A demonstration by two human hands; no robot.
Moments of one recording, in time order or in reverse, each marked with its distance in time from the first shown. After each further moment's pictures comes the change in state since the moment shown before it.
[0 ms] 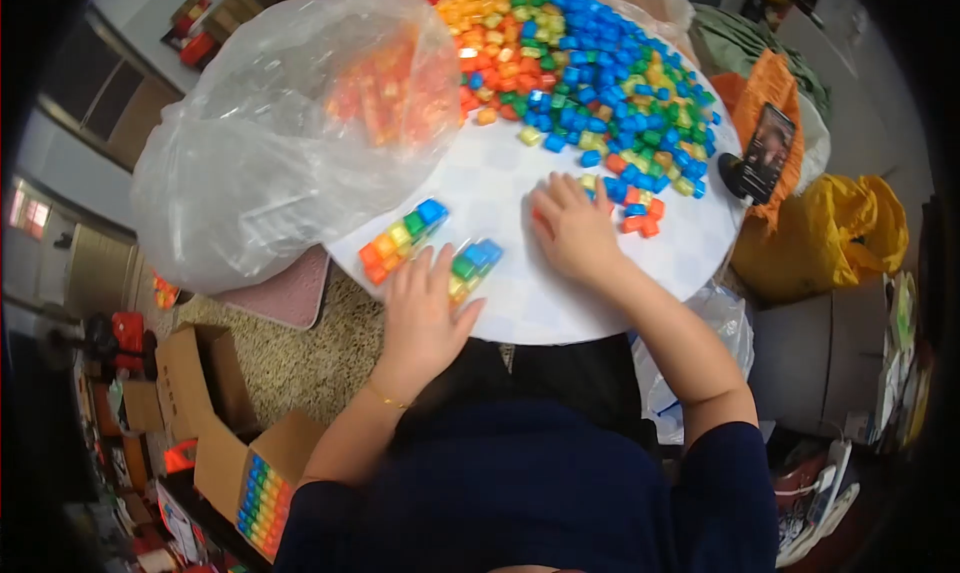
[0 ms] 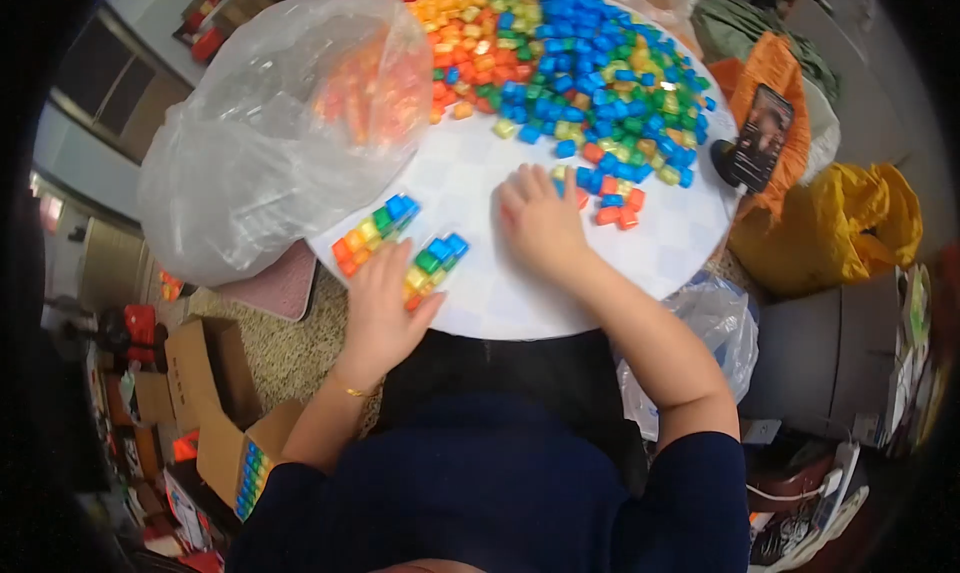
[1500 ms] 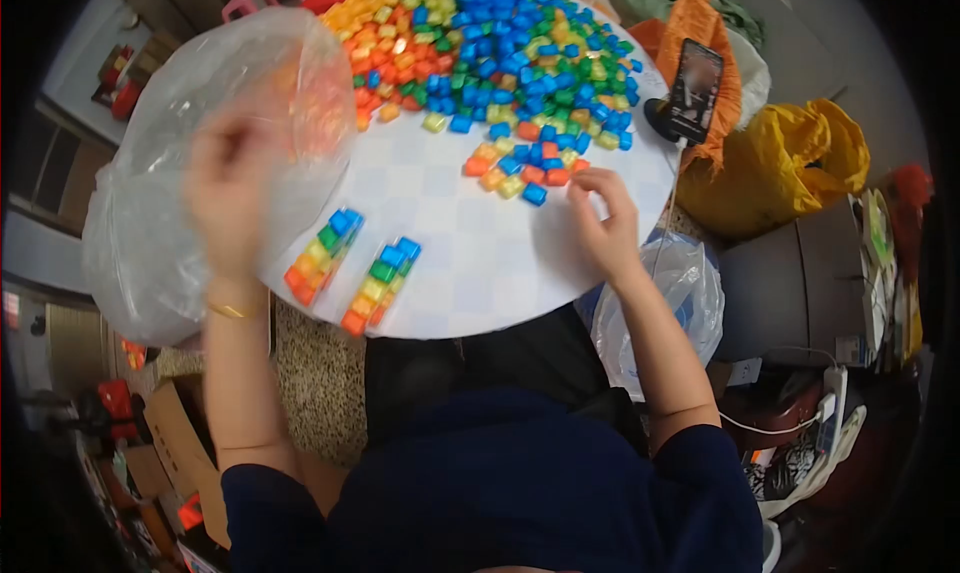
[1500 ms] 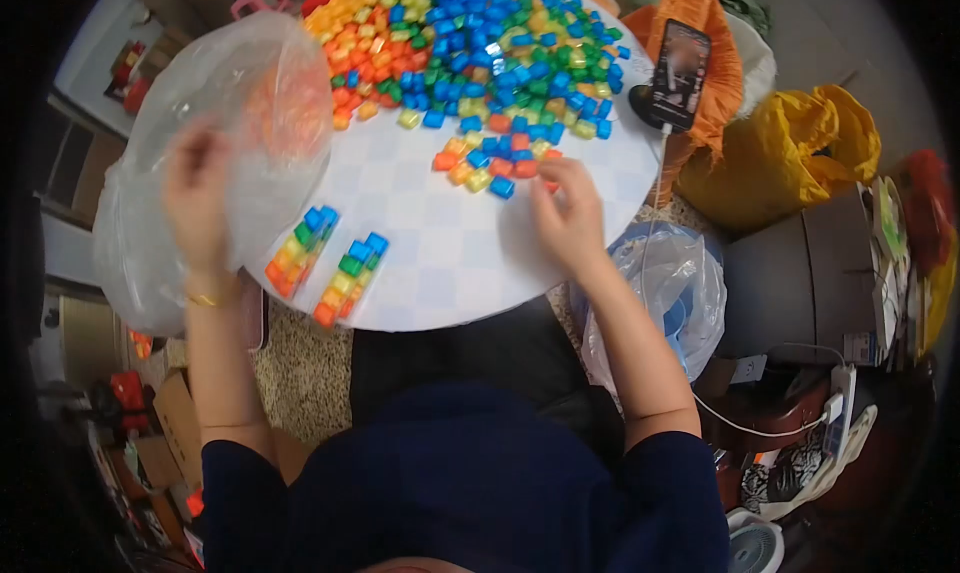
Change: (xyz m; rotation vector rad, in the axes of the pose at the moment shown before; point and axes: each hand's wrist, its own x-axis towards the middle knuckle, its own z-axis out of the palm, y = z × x) left_hand 0.129 -0.039 -0.062 -0.674 0.444 -0.008; right_hand -0.082 0.076 -0.033 0.667 0.519 0.248
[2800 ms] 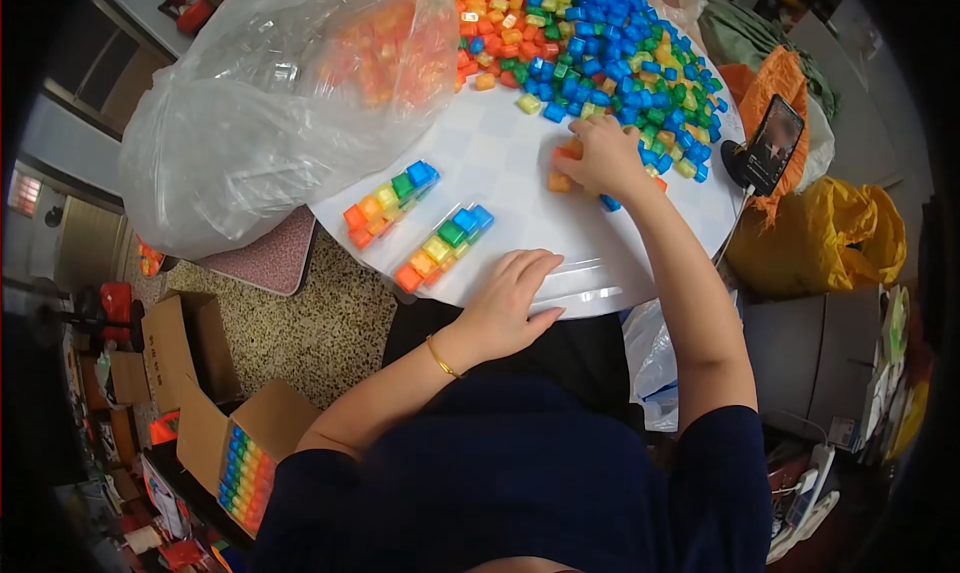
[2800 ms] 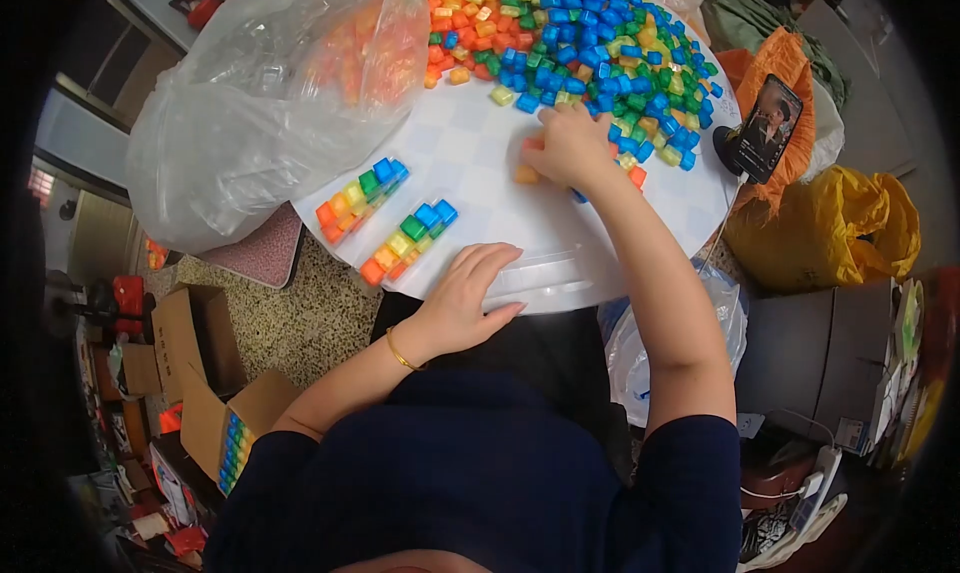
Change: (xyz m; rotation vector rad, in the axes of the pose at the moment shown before) left_hand -0.180 0.013 0.093 0.007 -0.620 -0.031; right_hand 0.091 -0.025 0.086 -0.736 -0.641 -0.058
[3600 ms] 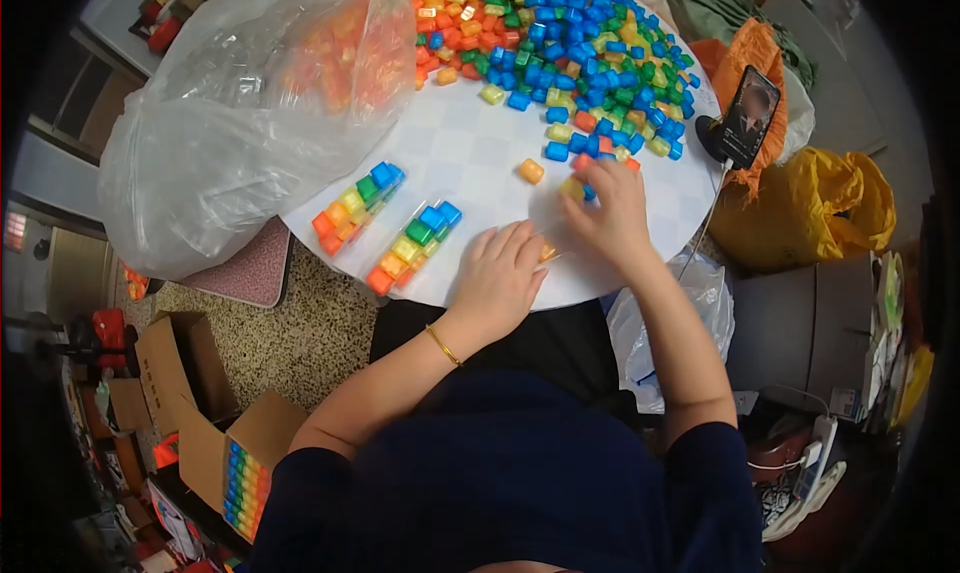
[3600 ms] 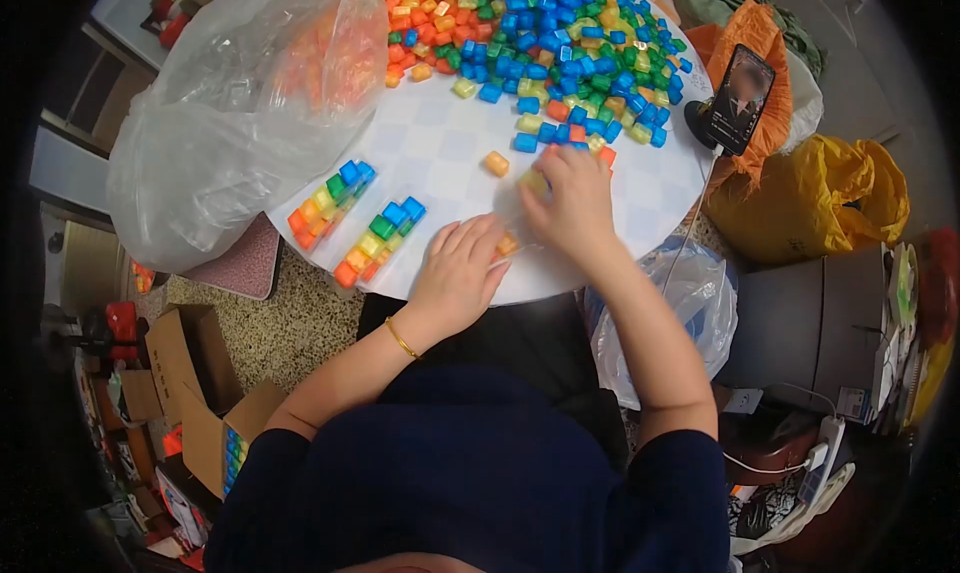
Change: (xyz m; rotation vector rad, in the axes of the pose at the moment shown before) left_hand 0.018 -0.004 0.024 0.421 0.003 0.086; right_hand -0.089 0.015 0.015 0.194 0.382 -0.153
